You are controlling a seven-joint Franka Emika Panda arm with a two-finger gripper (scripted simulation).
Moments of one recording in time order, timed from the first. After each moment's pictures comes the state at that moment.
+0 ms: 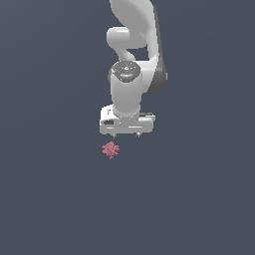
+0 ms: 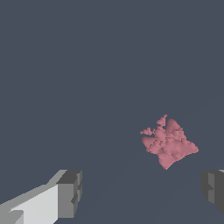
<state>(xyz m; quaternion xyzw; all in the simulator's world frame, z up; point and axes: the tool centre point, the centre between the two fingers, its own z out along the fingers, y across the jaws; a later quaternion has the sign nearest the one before) -0.008 -0.005 0.163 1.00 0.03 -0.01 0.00</state>
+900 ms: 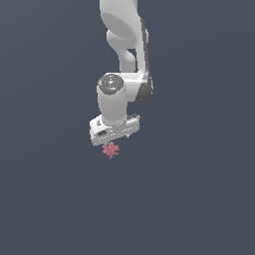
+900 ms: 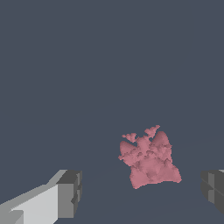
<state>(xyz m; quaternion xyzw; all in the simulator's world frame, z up) -0.009 -0.047 0.125 0.98 0.21 -0.01 0.00</state>
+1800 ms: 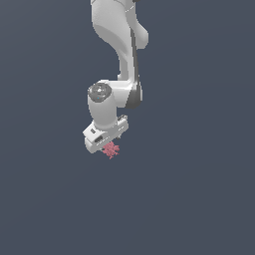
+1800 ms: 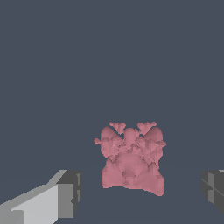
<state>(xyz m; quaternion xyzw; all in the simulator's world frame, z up) -0.013 -0.081 0.093 0.93 0.35 0.00 0.00</state>
